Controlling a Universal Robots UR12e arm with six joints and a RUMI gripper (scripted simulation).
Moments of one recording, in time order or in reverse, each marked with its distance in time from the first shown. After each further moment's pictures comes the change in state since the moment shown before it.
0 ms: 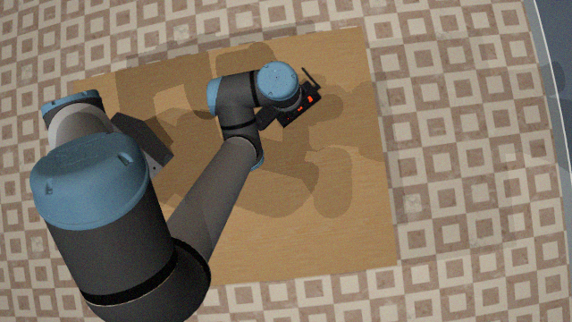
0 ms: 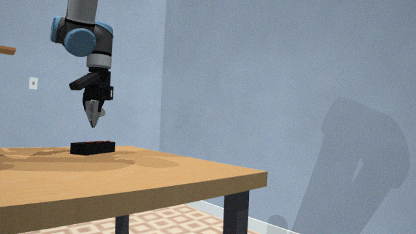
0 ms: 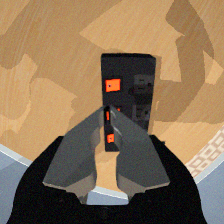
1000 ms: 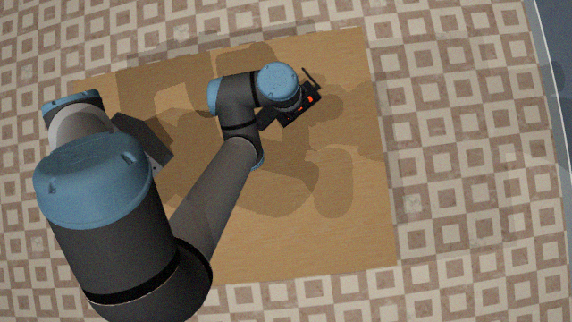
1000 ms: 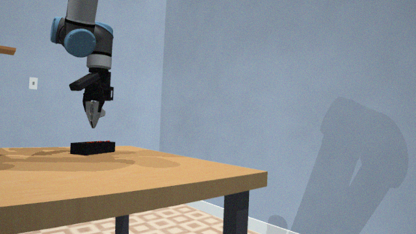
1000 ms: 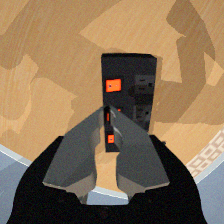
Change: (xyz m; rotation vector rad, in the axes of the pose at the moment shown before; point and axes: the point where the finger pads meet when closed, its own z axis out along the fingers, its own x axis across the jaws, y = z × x) arm -0.001 0.000 0.002 -0.001 0.000 0.001
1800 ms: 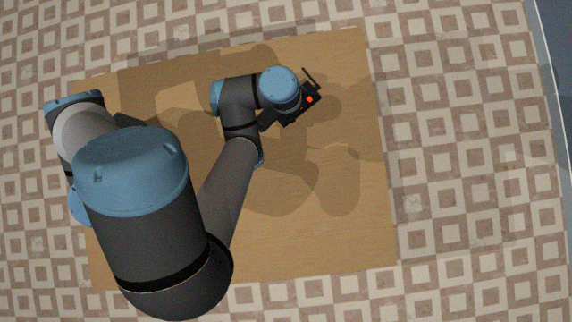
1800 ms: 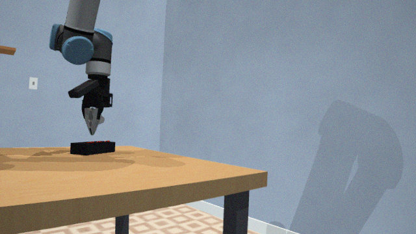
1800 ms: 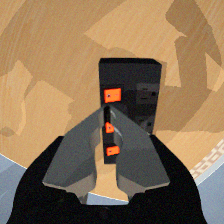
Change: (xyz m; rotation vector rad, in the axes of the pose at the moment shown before) arm 0.002 -0.003 0.025 0.005 0.003 -0.002
